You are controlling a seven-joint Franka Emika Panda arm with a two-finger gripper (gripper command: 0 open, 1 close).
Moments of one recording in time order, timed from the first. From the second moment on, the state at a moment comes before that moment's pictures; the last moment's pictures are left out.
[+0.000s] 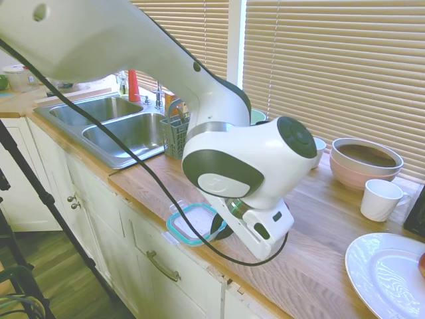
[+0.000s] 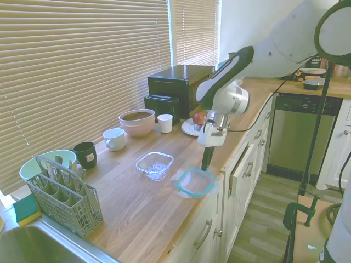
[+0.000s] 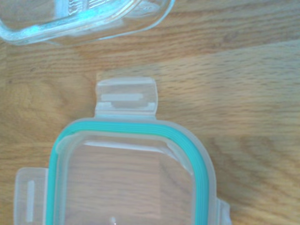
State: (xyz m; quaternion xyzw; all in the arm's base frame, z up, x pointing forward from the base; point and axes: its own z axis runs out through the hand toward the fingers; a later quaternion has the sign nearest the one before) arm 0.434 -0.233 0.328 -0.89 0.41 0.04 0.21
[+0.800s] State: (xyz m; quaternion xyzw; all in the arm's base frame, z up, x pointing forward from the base) arm 0.417 -0.229 0.444 -0.89 0.44 0.00 0.16
